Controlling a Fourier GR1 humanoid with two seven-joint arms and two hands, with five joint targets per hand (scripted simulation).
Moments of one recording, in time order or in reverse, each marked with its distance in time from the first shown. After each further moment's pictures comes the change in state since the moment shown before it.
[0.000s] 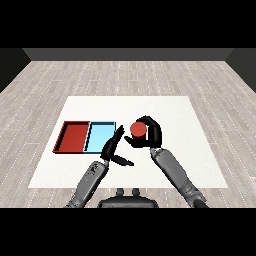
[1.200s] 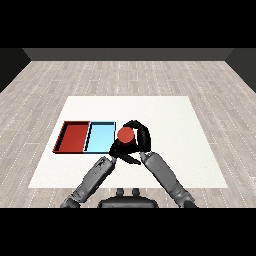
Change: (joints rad) left arm -0.141 0.000 -0.103 0.171 0.164 0.058 -0.042; right arm 0.008 0.155 0.036 0.003 0.120 0.047 0.004
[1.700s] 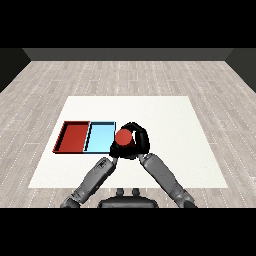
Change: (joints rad) left arm -0.001 0.000 -0.024 0.001 0.034 0.163 -0.055; right arm 0.005 0.001 0.039 -0.013 -0.017 -0.024 -0.004
